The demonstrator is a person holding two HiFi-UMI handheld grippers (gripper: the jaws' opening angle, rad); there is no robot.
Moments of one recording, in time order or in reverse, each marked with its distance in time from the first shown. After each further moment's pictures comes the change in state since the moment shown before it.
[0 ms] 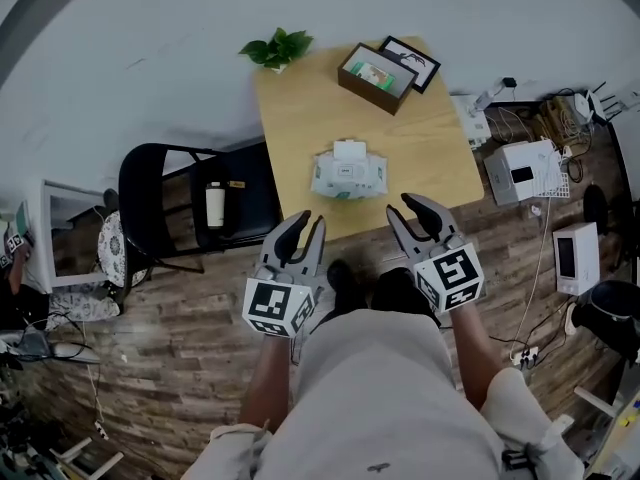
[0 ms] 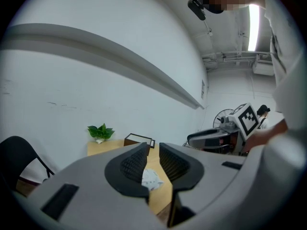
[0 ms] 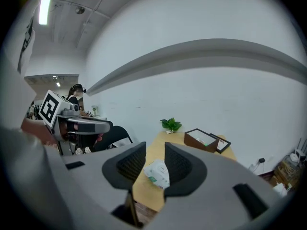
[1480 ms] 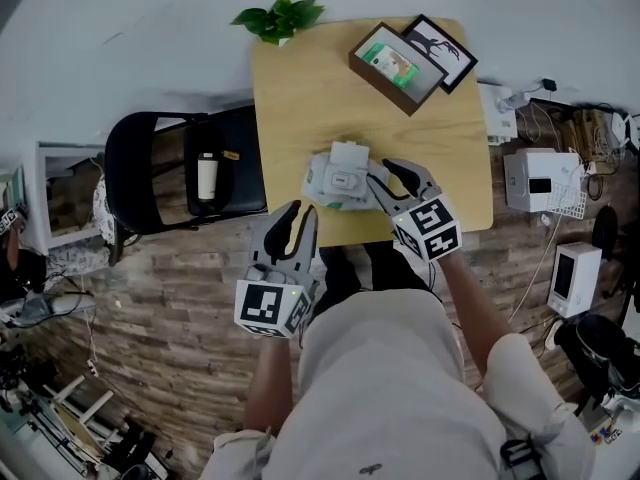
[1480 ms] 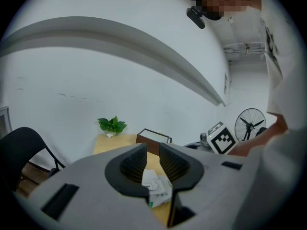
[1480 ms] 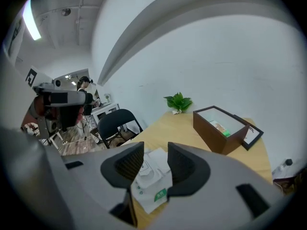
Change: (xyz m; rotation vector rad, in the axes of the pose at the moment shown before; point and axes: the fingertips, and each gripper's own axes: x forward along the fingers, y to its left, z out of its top) left arm 0.106 0.042 -0.003 -0.096 0.074 0.205; right arm 0.164 -0.095 -0.063 0.003 0.219 0.264
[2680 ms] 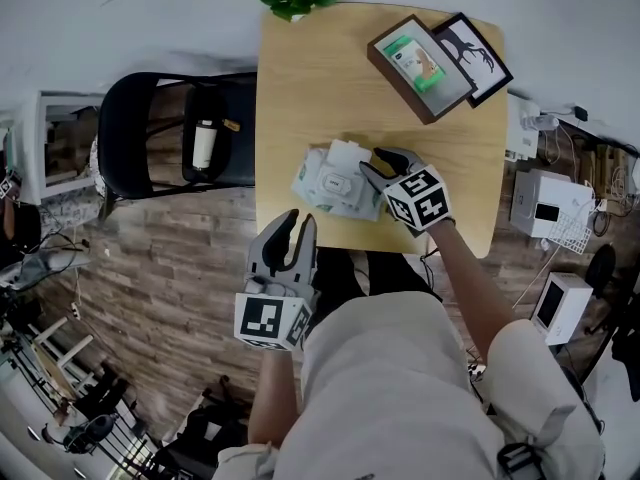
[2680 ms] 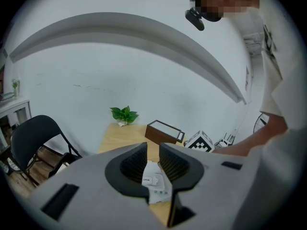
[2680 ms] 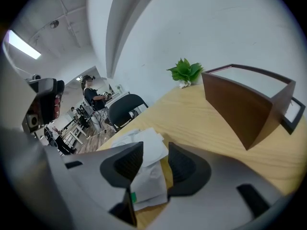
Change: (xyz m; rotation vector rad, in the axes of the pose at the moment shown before) left arm 0.034 -0.005 -0.030 -0.103 0.079 0.207; right arm 0.095 -0.044 -0.068 0.058 0.198 0.263
